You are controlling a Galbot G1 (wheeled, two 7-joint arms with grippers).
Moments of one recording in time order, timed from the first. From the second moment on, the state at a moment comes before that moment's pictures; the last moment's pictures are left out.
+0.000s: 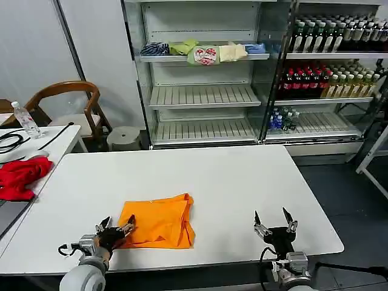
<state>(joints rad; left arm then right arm) 1.36 -1.15 -0.48 -1.86 -0.51 0.40 -0.21 -1.51 1.26 0.44 2.12 0.12 -0.28 0.22</state>
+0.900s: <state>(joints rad) 1.39 -1.19 -0.44 -1.86 -0.48 0.35 -0.19 -1.48 1.26 0.42 2.08 0.12 -0.28 0.22</state>
